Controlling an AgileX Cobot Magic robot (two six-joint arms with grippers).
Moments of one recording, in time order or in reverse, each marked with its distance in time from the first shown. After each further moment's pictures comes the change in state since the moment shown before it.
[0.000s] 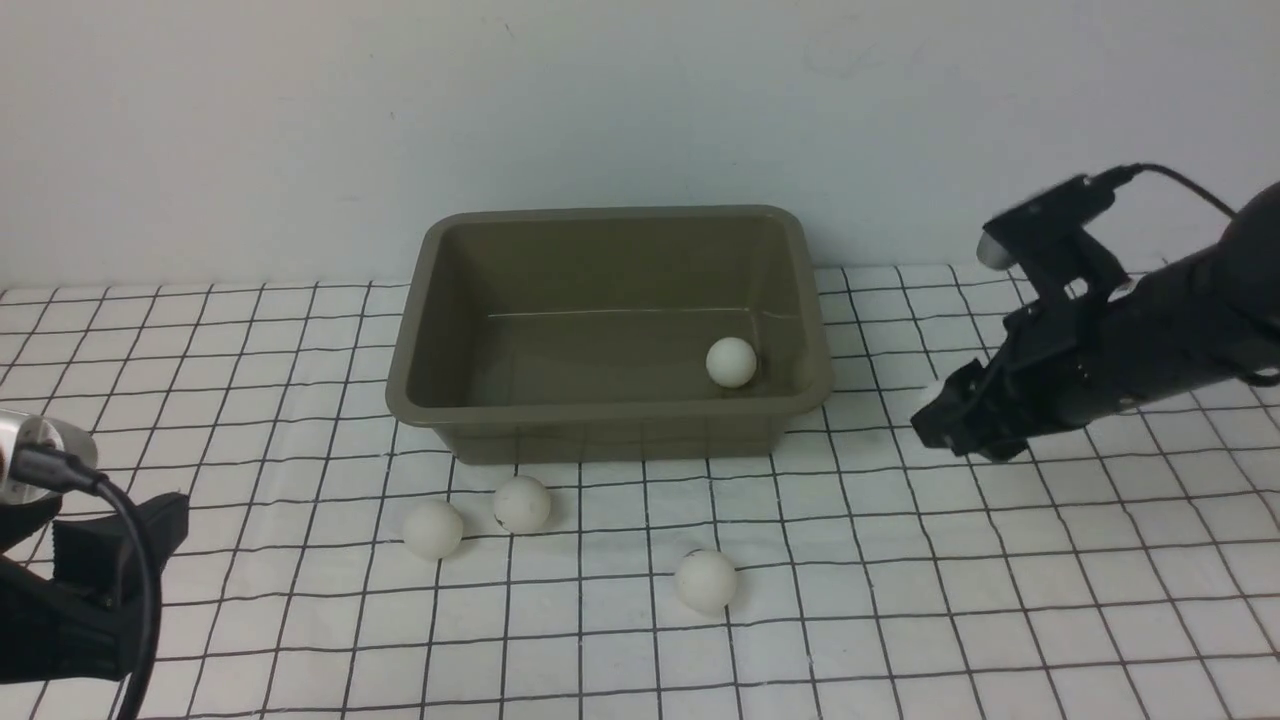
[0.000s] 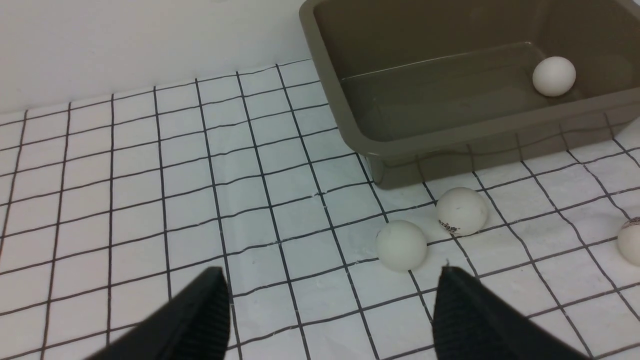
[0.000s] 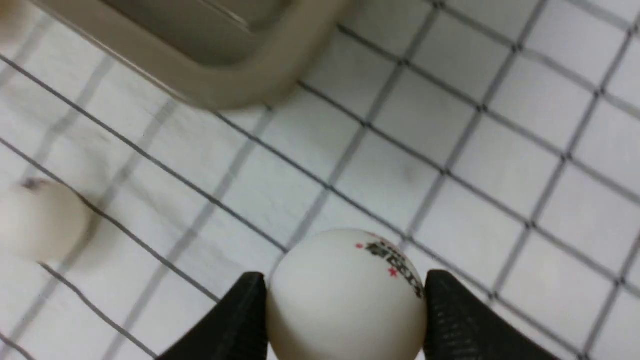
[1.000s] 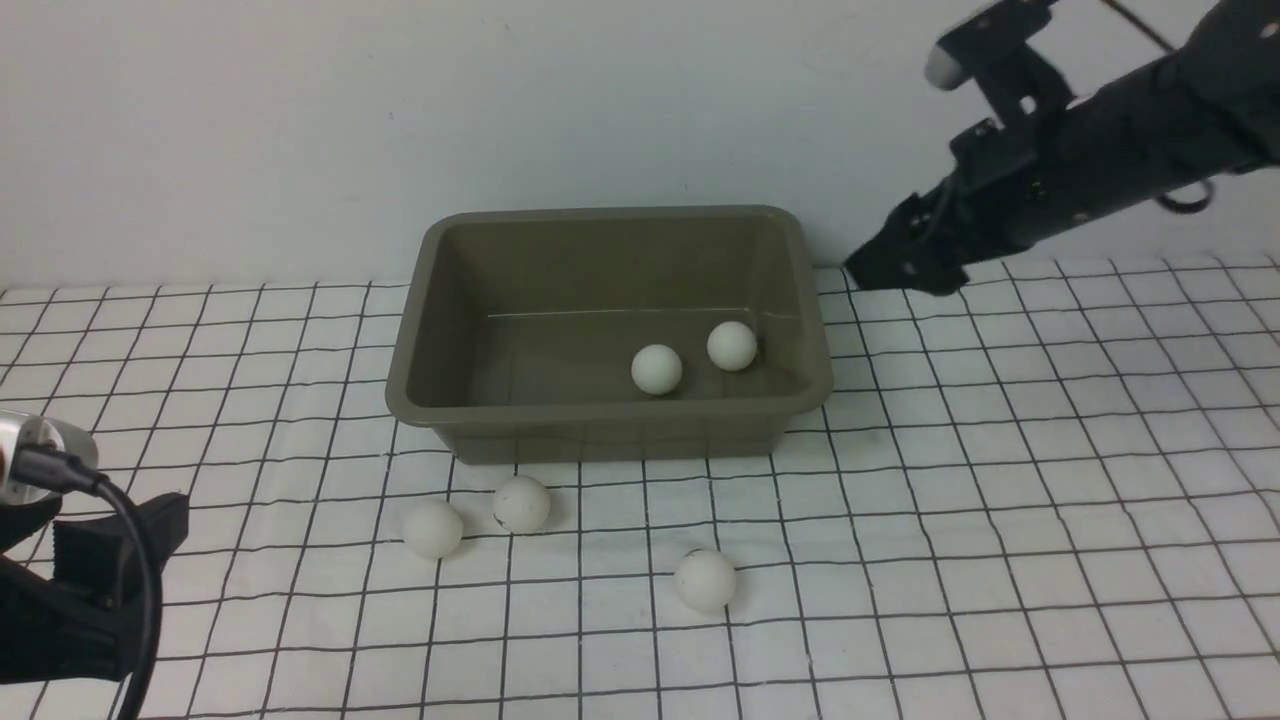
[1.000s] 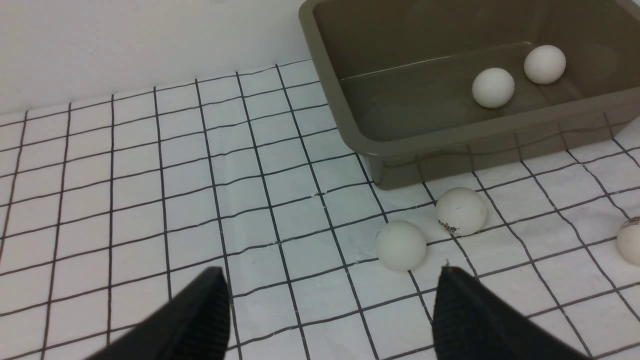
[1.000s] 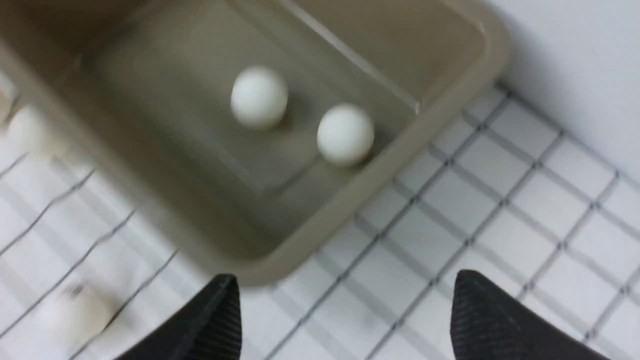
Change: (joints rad) right arm -0.043 0.089 -0.415 -0.065 0.317 0.006; left arm 0.000 0.000 0.000 0.000 0.000 0.001
